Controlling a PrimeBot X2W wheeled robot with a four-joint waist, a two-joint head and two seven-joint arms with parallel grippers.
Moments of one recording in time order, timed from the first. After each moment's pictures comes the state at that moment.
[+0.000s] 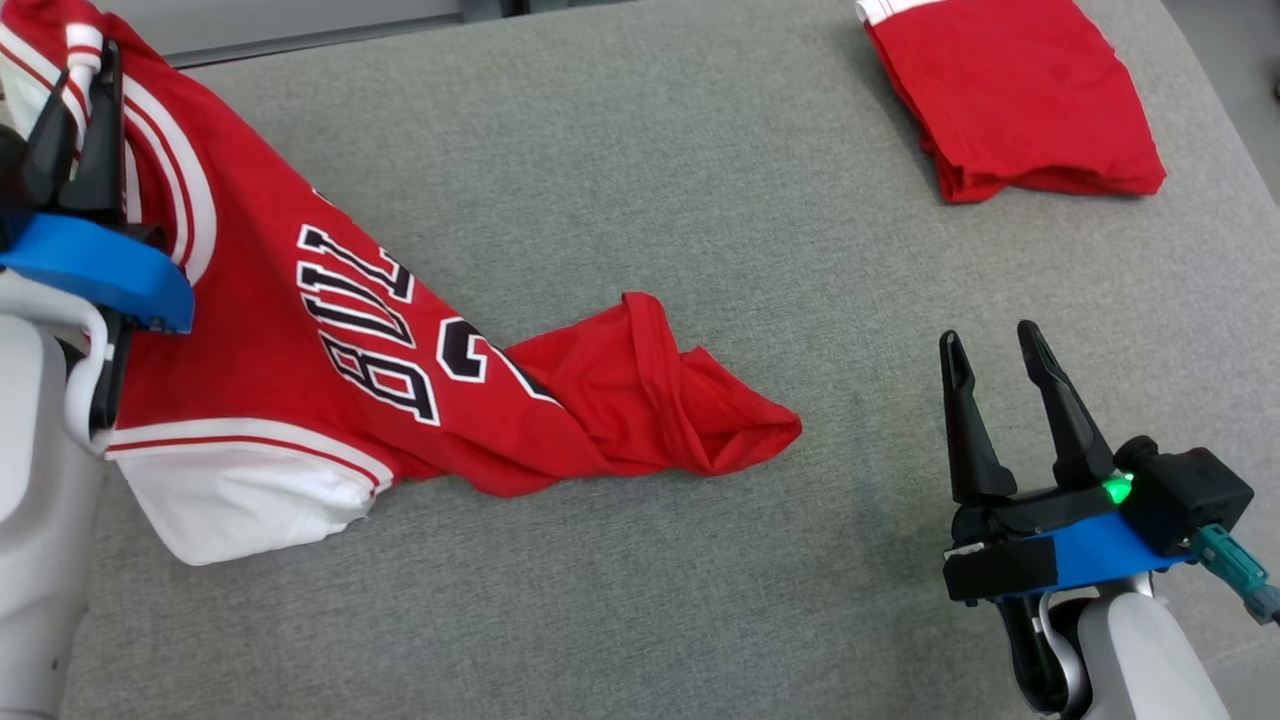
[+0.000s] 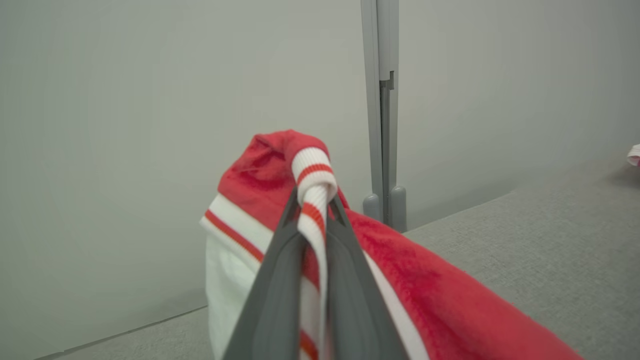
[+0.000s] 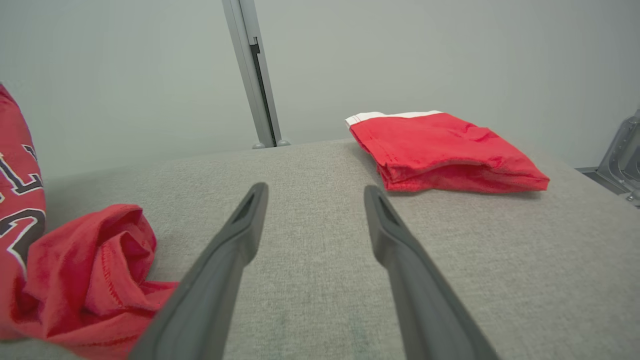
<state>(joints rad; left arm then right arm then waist) -0.76 0.45 -0.25 0.59 -0.28 -0.12 -0.23 -0.22 -0.05 0.06 0.14 0.22 0.13 -0.26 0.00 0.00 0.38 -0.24</state>
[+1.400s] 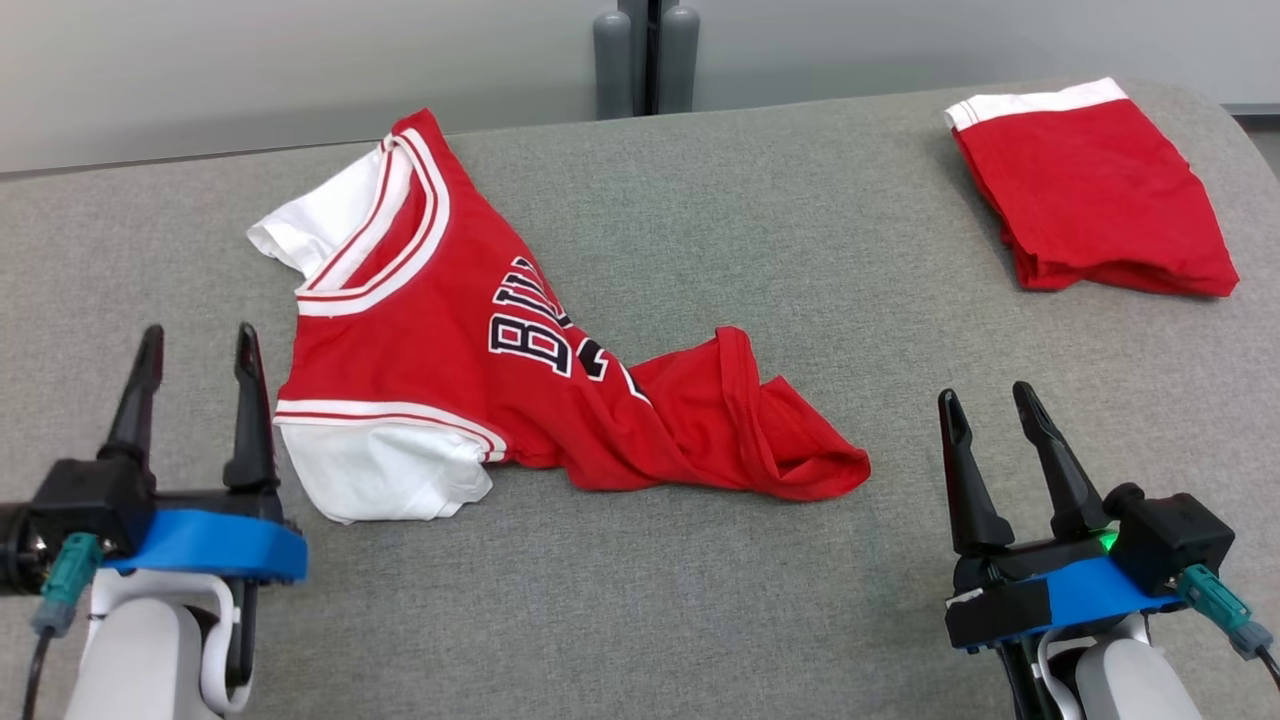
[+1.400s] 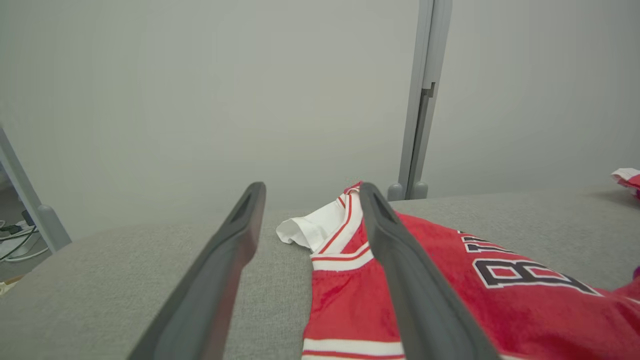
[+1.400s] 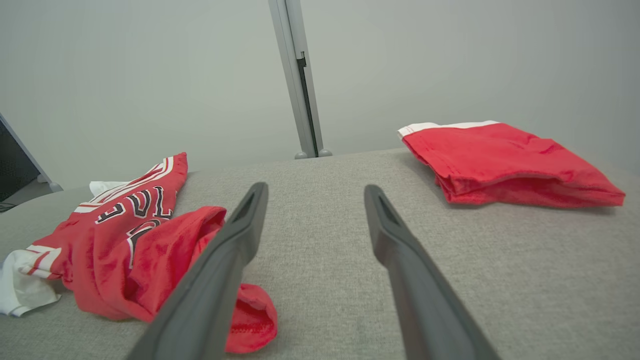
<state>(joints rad) -0.26 0.24 0.00 0.27 -0.20 -0.09 -0.26 -0.16 -0.05 0.05 0.18 0.22 0.13 -0.26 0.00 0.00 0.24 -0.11</state>
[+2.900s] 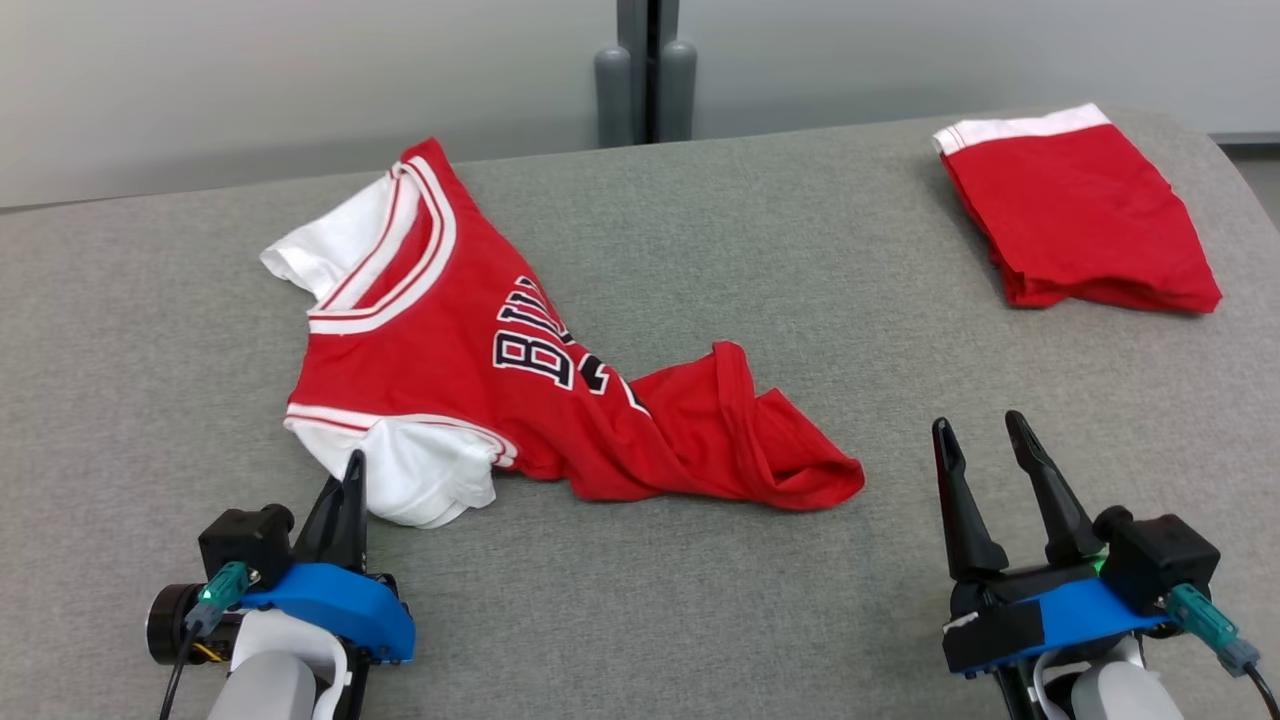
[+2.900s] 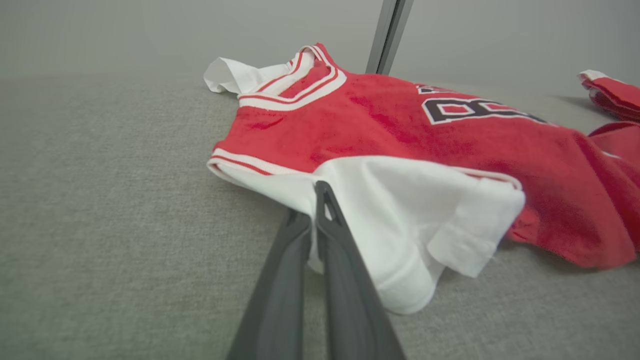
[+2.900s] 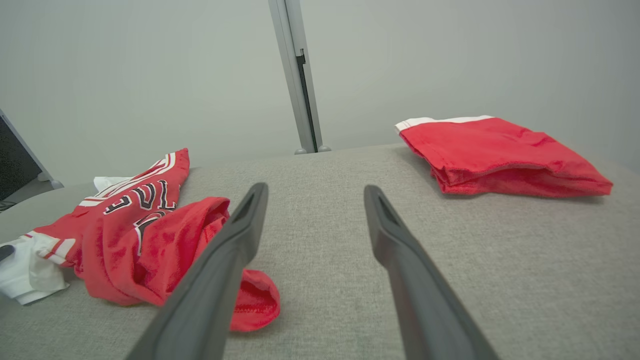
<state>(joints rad) -0.30 0.14 -0.13 0.70 -0.27 -0.13 -0.26 -0.13 -0.05 0.06 0.21 0.22 0.13 -0.26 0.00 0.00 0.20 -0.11</state>
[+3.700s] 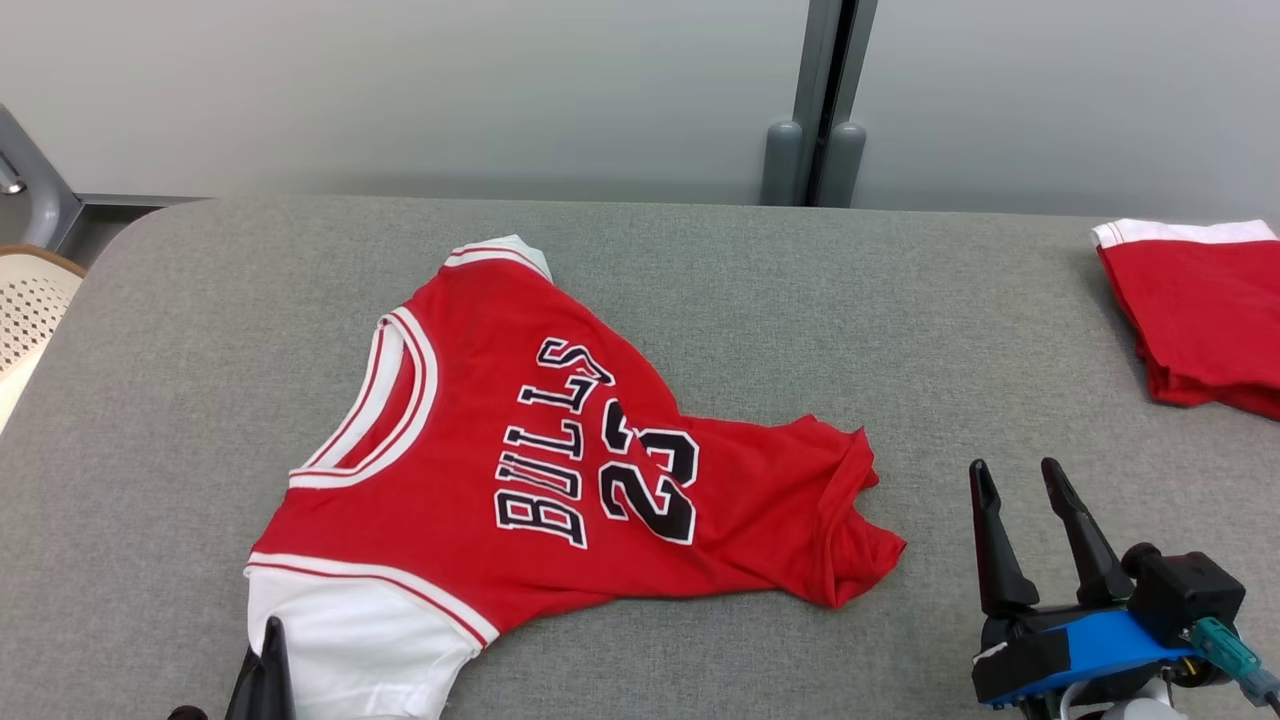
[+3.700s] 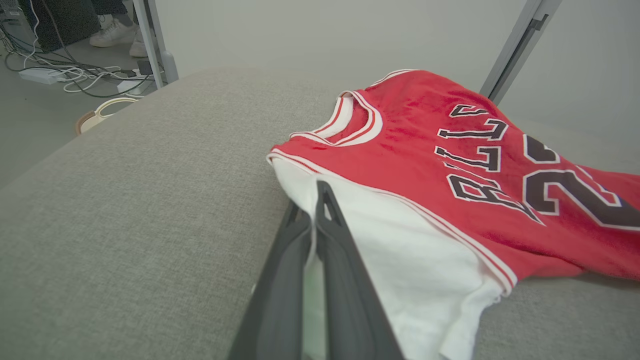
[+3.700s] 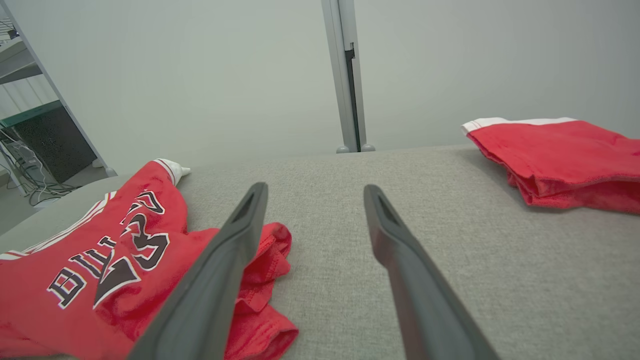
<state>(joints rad) 0.17 0.13 0.00 0.16 -0.30 -0.03 -0.19 -0.08 -0.05 -0.01 0.24 0.22 0.13 -0.26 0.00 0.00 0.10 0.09</state>
